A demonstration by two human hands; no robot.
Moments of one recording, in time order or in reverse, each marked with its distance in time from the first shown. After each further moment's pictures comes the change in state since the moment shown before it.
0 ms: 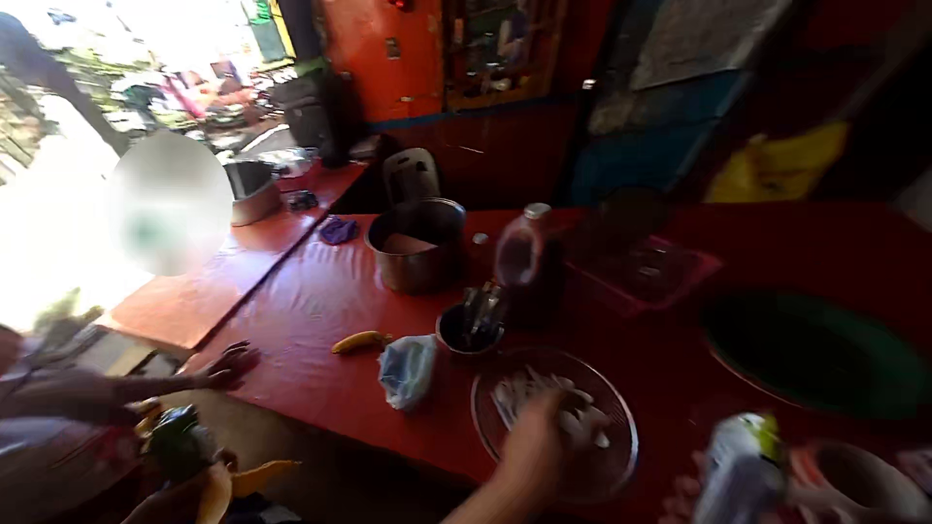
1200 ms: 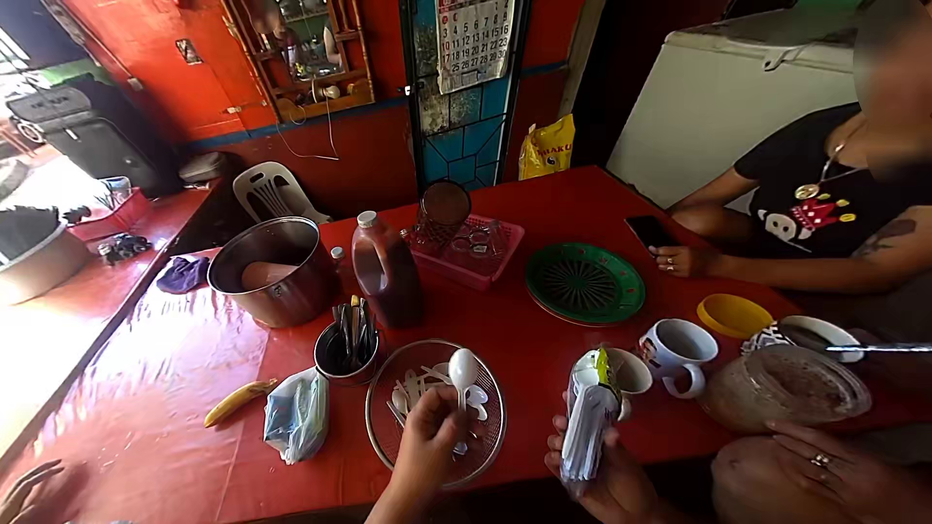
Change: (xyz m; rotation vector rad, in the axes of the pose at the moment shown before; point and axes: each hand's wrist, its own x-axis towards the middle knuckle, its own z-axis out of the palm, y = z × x) left_hand 0.017 -0.033 0.029 -0.712 -0.260 0.112; right_hand -0.010 -0.002 -0.040 0.266 0.074 -0.184
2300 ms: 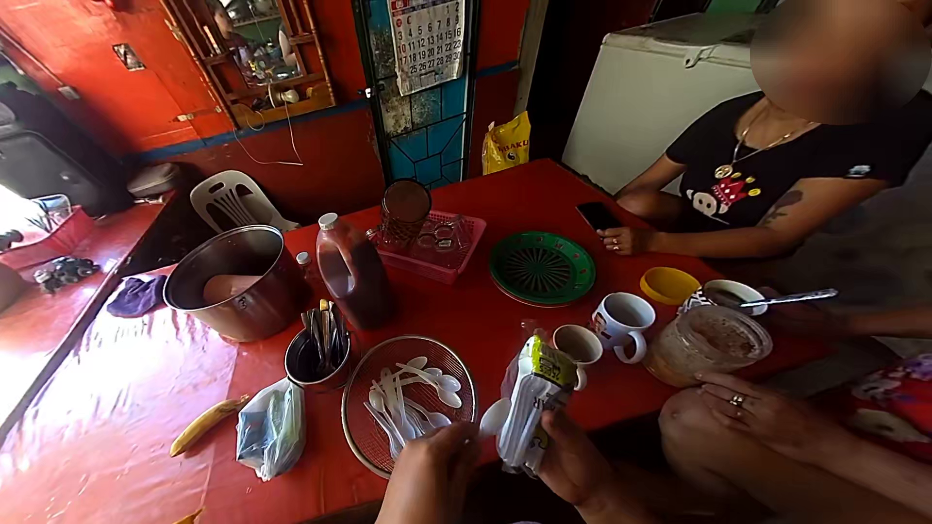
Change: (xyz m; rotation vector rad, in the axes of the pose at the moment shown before) left_hand -0.033 0.040 0.034 0.797 -0.220 -0.059; right_hand -0.009 0.013 0.024 -0.128 0.226 -0.092
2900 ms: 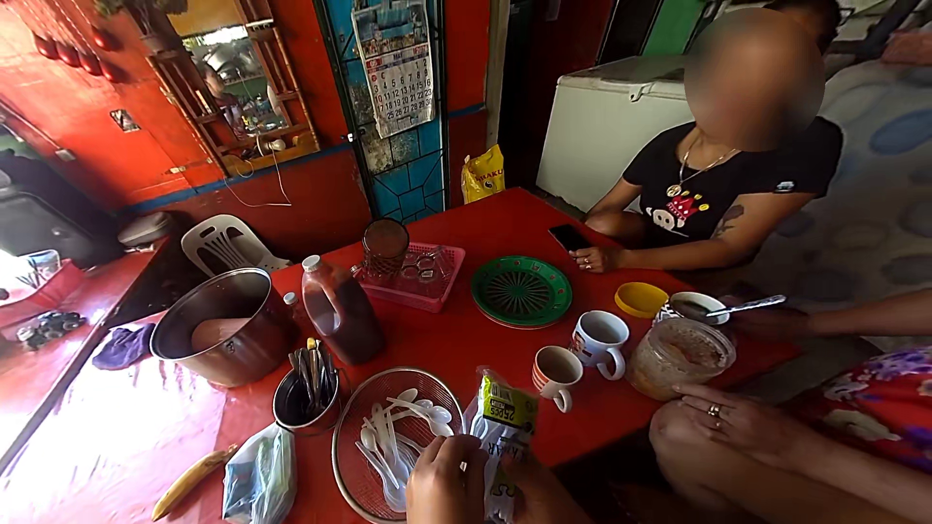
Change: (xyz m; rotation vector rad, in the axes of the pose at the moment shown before) left_hand 0.027 0.014 0.042 0.217 0.395 0.092; right_hand -0.011 0.019 0.032 -0.071 0.083 0.030
